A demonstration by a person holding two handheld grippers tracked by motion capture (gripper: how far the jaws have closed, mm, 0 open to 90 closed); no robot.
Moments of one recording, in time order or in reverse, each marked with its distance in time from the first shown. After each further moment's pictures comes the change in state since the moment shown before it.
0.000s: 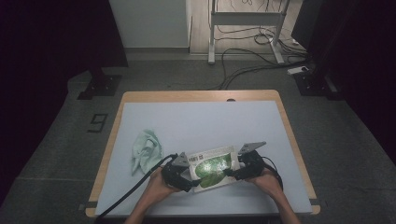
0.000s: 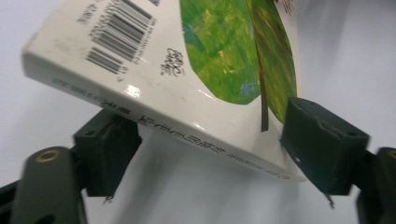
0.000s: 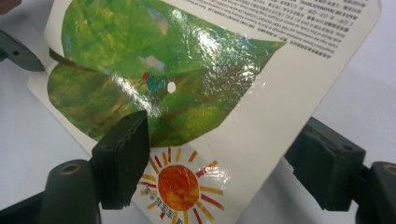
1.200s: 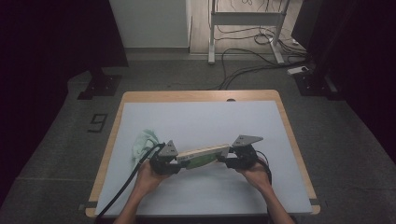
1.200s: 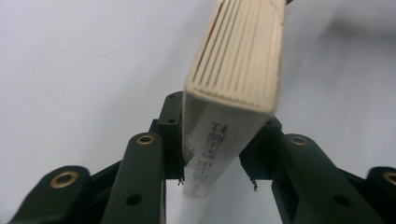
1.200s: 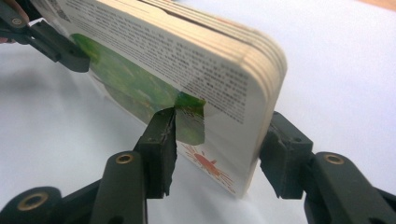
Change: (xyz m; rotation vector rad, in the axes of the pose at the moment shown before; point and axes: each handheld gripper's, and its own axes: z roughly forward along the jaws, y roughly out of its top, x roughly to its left) left arm 0.028 0.010 -0.042 -0.067 0.129 0.026; right arm 0.016 0.039 0.002 -0.195 -0.063 -0.048
